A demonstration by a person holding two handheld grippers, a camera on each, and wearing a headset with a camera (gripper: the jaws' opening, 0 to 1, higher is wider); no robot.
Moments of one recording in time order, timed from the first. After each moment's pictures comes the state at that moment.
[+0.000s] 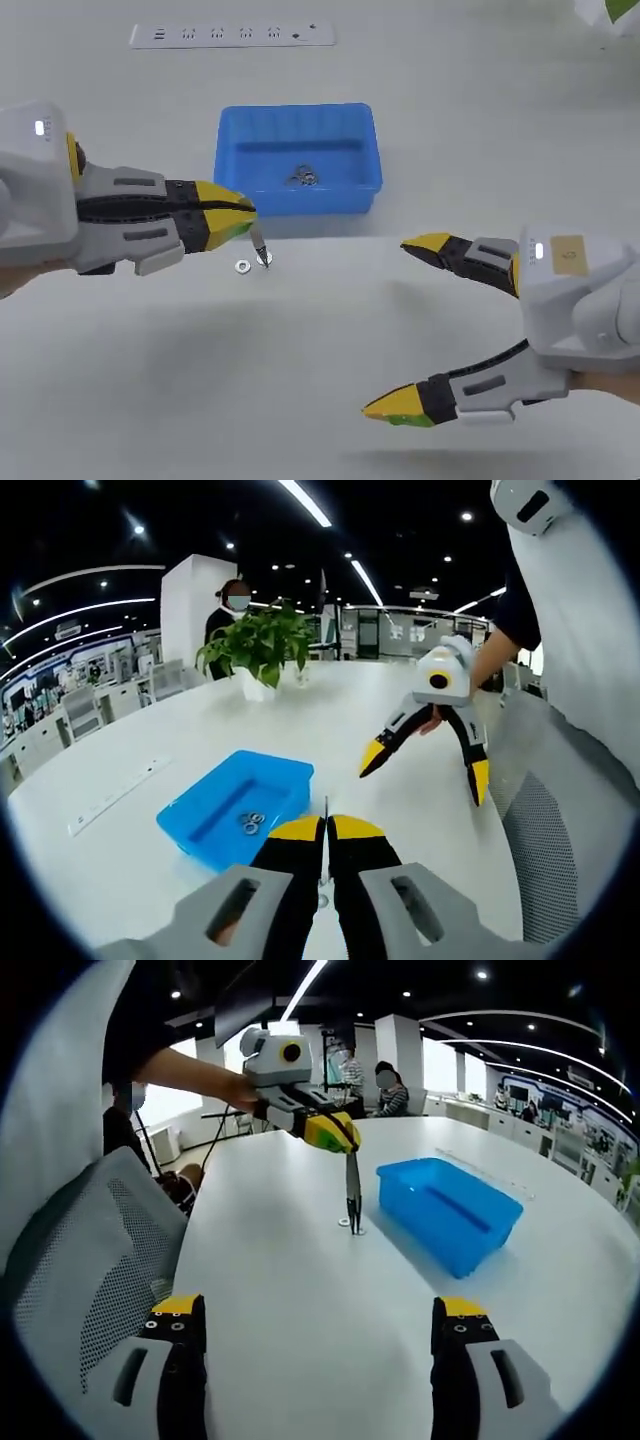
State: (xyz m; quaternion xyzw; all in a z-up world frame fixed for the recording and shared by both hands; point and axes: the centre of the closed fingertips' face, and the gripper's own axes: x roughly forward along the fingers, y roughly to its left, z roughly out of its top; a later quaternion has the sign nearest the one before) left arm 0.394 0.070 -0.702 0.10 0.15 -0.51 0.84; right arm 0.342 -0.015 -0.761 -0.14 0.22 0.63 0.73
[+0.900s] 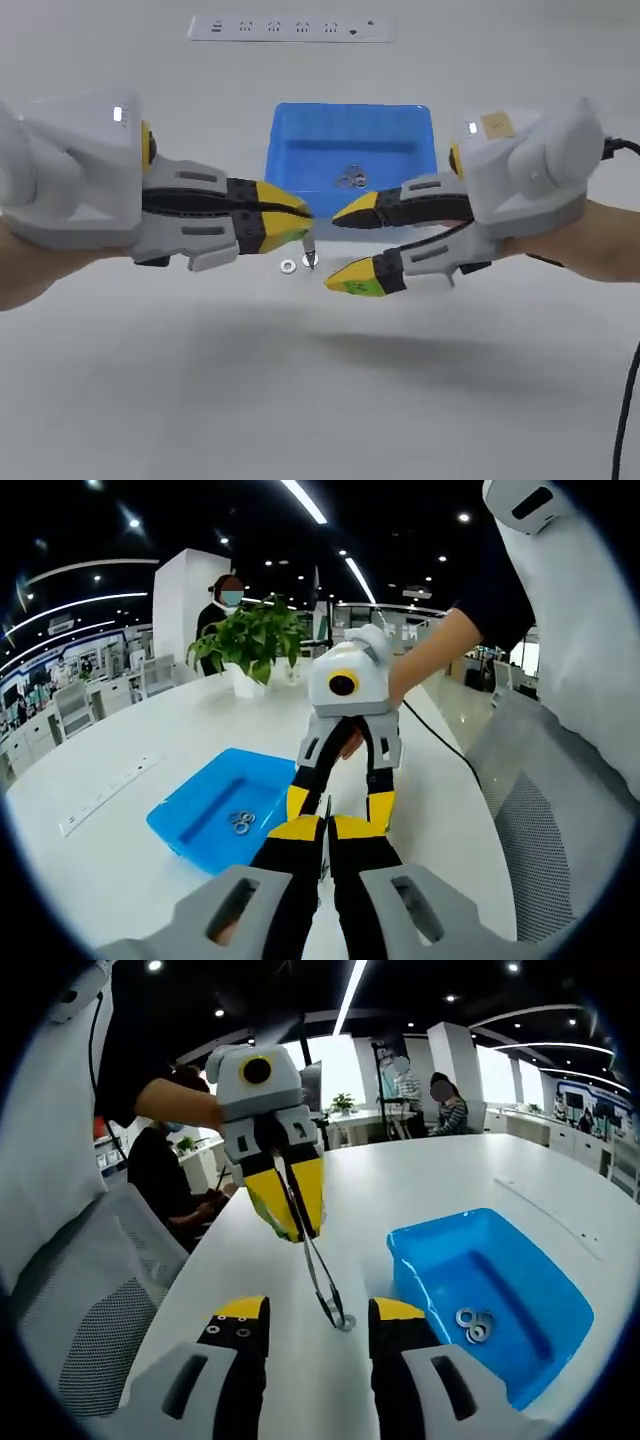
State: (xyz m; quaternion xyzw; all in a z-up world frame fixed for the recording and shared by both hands) left arm 0.390 0.067 -0.705 0.10 0.16 -0.53 0.83; right arm 0.384 0.080 -0.755 -0.11 0.20 0.74 0.63
